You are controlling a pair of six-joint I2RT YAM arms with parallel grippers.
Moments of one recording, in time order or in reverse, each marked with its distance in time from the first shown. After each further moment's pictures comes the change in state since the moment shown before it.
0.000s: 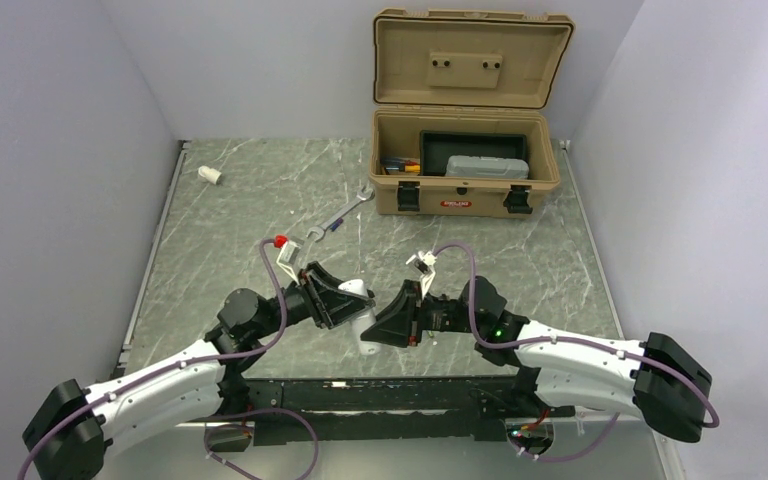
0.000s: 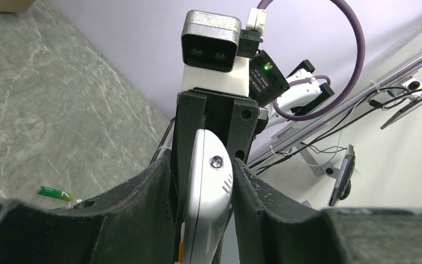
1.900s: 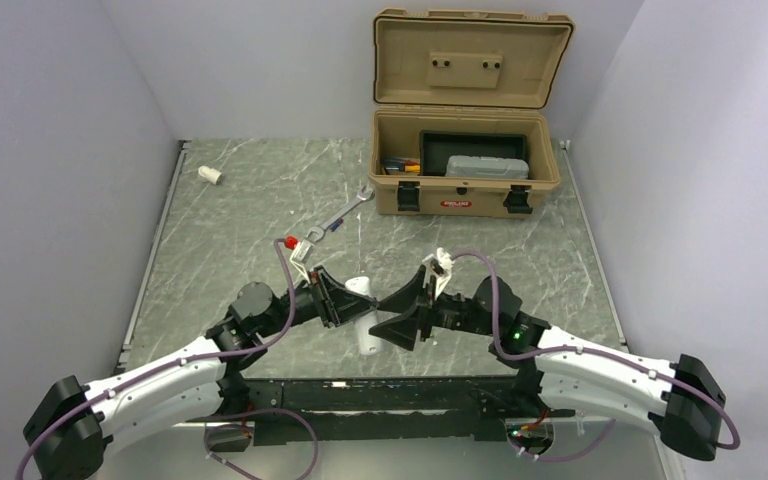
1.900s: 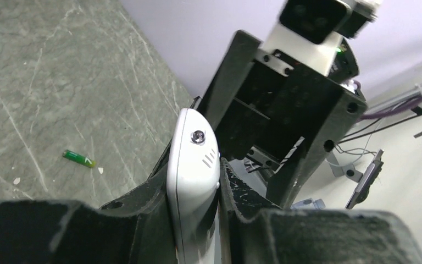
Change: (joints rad) left arm -0.019 0.029 0.038 -0.174 -0.026 0.019; right arm -0.009 -0.134 0.029 -0.189 0.107 -0.182
